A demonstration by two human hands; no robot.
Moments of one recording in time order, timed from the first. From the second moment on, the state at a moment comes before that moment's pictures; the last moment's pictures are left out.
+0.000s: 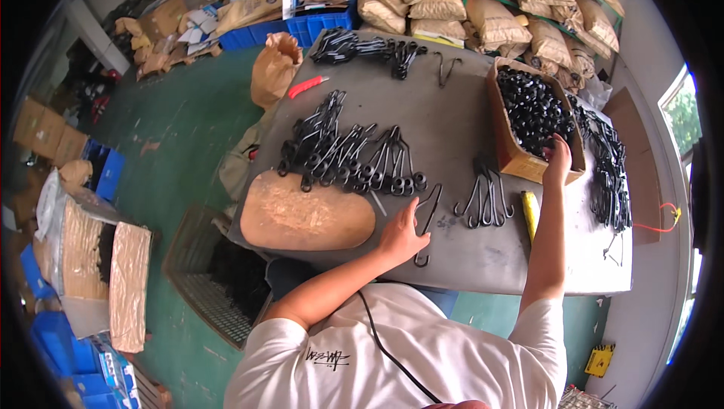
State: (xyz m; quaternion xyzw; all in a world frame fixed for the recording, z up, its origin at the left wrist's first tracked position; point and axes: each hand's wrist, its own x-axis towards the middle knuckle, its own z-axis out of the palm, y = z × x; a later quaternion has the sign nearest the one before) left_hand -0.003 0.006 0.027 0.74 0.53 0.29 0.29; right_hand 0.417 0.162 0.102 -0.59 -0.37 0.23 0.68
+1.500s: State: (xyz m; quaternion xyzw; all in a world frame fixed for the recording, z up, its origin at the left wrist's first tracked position) left_hand -0.035 0.013 0.072 0.42 0.49 0.55 0.53; right_hand 0.082 -0.036 0.077 -0.54 -0.43 0.49 0.53
